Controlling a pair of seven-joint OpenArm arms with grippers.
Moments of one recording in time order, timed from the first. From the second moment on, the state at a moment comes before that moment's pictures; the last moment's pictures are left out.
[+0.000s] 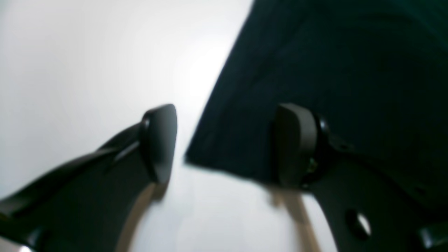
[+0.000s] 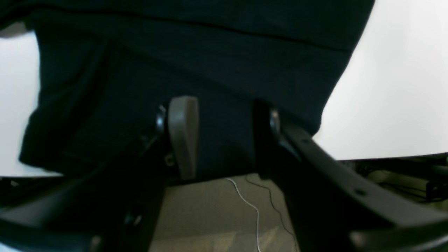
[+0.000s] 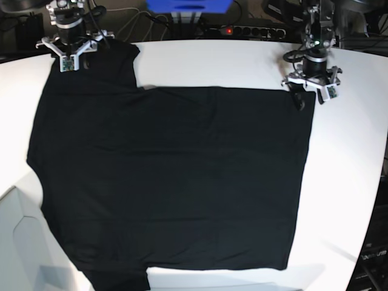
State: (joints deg) left arm 30.6 -18.4 -10.8 86.8 -28.9 0.7 1.8; right arm -49.1 3.6 14.3 117.9 -0.2 7.7 -26.8
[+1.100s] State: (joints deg) left arm 33.2 -18.4 -10.6 87.5 -29.5 0.5 0.6; right arm -27.8 2.1 41.1 114.9 -0.2 37.5 -43.4
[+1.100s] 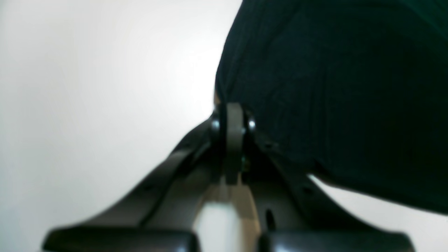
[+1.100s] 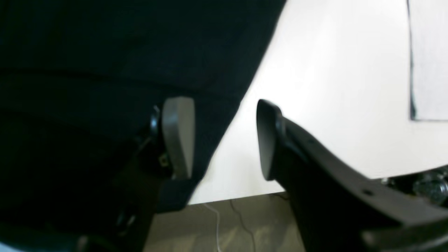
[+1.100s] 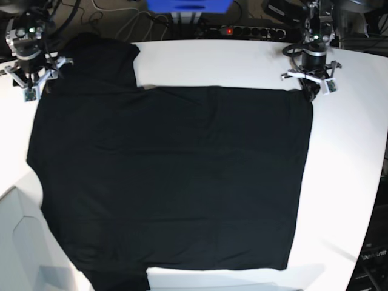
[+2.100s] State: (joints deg) left arm 33.2 -18.4 -10.6 87.5 -29.2 0.5 0.6; right arm -24.3 3.2 41.7 102.4 -0.3 38.8 -45.6
